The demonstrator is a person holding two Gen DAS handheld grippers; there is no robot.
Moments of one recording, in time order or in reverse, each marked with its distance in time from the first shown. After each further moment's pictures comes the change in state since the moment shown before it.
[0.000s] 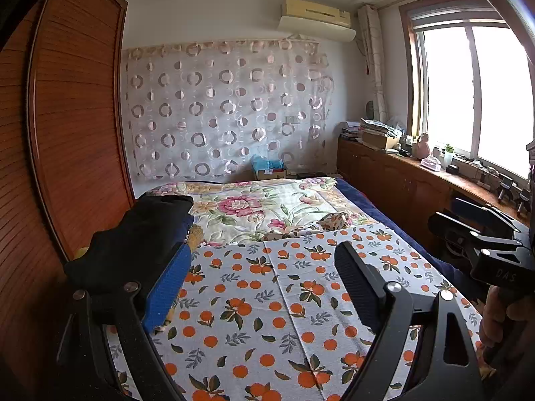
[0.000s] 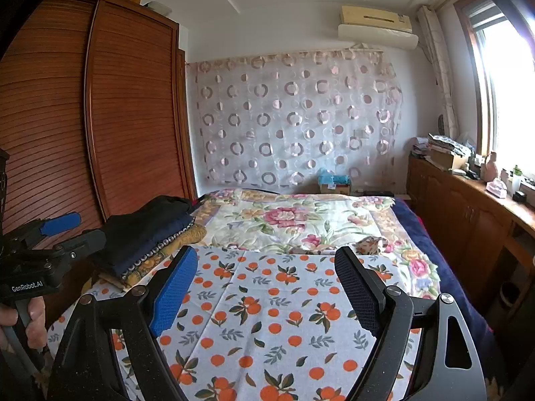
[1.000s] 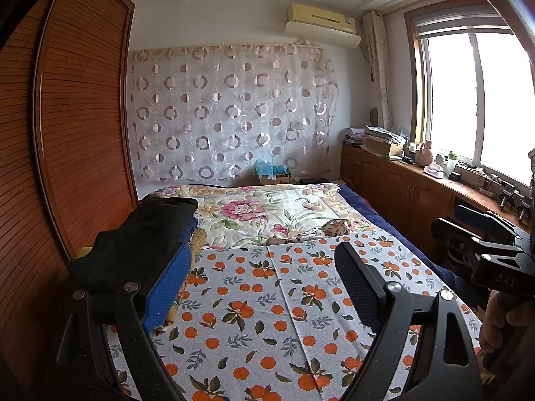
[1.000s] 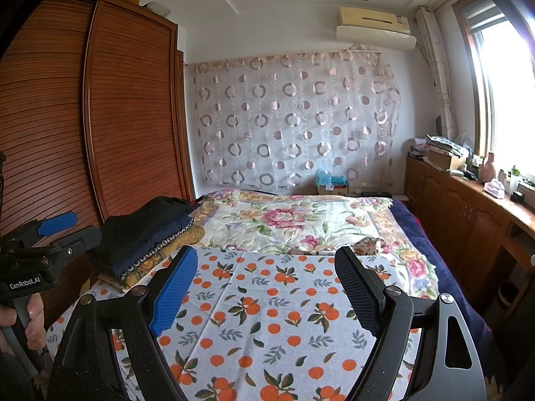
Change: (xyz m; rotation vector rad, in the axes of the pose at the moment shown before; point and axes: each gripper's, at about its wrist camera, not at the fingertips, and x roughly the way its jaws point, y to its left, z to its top) left arm 0.001 0.009 0.002 -0.010 -0.013 0.007; right arm 0.003 -0.014 0.002 -0.003 -0.003 0.005
